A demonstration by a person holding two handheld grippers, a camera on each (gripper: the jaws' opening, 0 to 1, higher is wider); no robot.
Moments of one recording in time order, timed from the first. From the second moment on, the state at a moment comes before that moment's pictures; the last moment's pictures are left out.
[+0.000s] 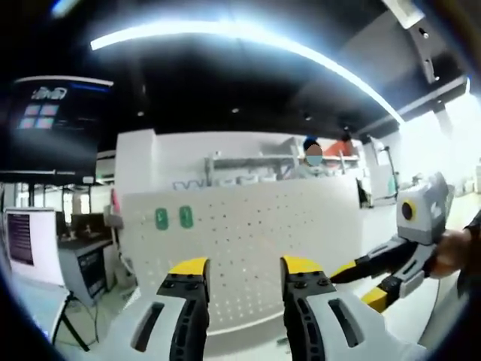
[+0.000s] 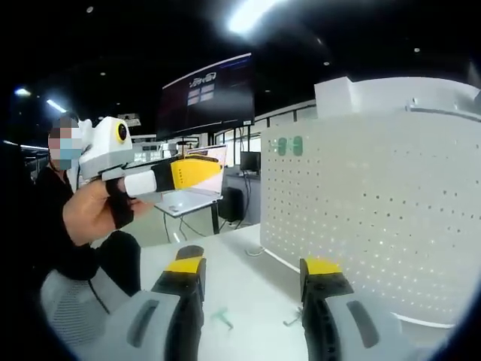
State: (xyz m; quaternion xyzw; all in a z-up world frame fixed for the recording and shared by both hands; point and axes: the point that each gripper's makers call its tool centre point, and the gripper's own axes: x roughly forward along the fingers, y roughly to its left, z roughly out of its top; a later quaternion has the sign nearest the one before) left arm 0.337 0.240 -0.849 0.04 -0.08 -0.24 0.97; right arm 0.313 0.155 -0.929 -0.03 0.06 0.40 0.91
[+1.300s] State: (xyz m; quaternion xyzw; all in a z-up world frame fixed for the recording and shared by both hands) left arm 0.323 0.260 -0.882 0.03 -0.06 -0.23 0.97; right arm 0.314 0.158 -0.941 -0.04 0.08 0.40 0.91
